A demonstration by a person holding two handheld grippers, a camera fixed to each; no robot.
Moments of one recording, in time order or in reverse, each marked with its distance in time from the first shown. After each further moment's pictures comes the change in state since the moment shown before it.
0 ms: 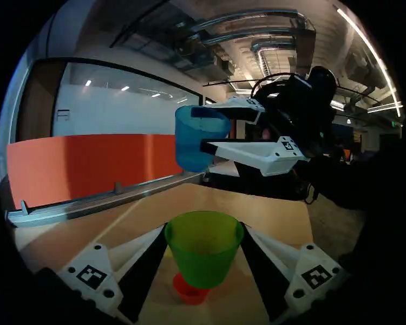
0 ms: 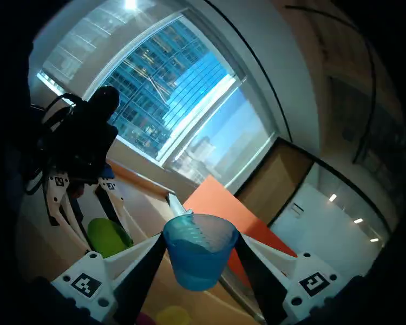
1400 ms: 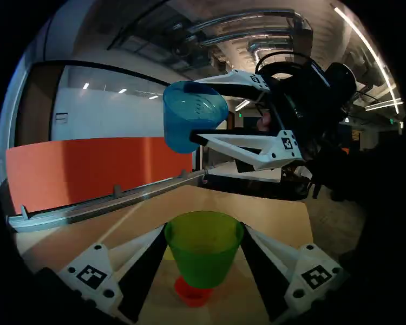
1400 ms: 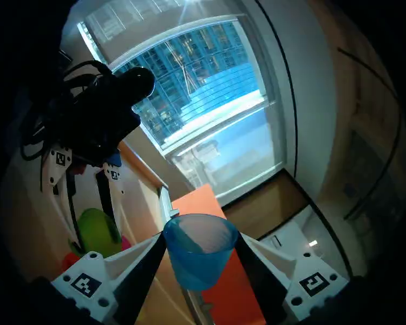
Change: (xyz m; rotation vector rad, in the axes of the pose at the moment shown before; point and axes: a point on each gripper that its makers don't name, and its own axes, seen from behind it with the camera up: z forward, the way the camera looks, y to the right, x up) left arm 0.008 0.003 0.001 -0.010 0.007 0.017; right arm 0.028 0.014 0.019 0.003 -0.001 -0.347
